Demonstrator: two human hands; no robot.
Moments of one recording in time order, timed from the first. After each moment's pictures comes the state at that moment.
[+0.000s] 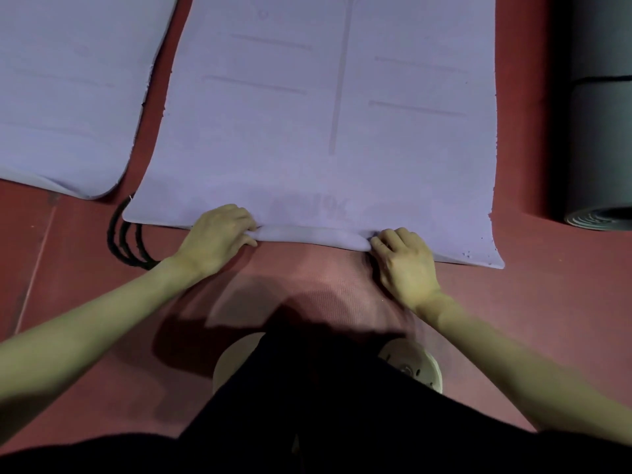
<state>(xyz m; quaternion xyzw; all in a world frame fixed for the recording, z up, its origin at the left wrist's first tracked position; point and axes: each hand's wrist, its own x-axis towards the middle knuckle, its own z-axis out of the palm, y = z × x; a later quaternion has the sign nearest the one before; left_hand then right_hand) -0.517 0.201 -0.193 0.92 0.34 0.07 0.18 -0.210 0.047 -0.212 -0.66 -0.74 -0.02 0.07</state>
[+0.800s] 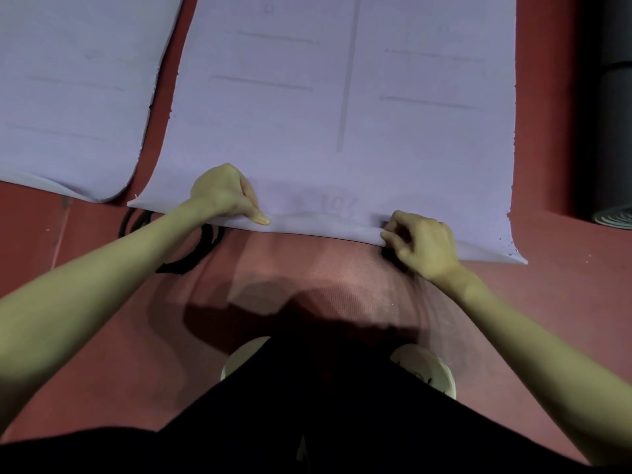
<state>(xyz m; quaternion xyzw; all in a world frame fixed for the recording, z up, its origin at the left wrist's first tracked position) -0.477 0.267 -0.170 0.70 0.60 -0.12 0.35 -0.193 0.081 -0.195 -0.76 -0.61 0.21 0.11</state>
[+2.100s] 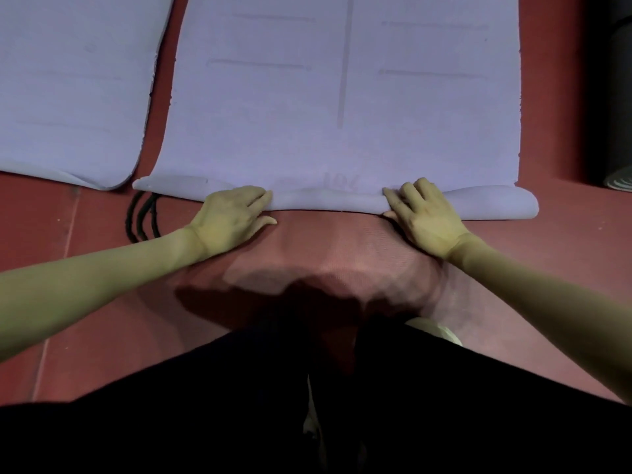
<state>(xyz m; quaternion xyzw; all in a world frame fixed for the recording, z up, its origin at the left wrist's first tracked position) -0.516 0.207 -0.203 0.97 0.25 0.08 -0.02 -0.169 0.077 -0.242 -0.56 -0.81 -0.11 0.12</state>
